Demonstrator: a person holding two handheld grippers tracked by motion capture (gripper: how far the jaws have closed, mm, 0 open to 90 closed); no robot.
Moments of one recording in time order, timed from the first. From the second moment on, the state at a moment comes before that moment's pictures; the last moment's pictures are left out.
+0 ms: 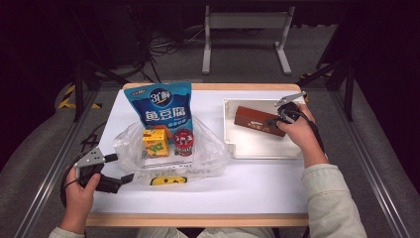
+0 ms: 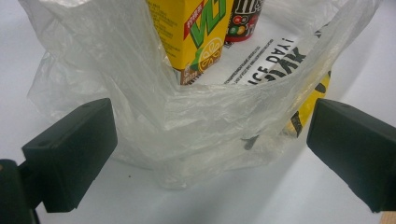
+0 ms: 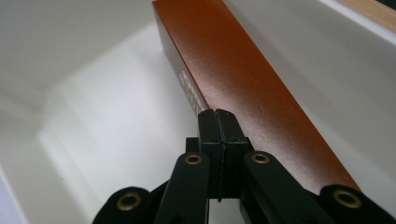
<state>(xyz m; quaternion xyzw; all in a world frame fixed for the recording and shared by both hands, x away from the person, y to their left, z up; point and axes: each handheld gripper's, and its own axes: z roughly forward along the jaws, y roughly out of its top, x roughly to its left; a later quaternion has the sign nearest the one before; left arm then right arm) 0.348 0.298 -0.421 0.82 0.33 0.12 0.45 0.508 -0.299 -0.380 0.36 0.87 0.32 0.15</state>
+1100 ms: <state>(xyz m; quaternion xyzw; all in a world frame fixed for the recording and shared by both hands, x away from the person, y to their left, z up) 0.349 0.299 -0.420 0.82 0.33 0.13 0.45 0.510 -0.291 -0.354 0.38 0.82 0.37 0.19</state>
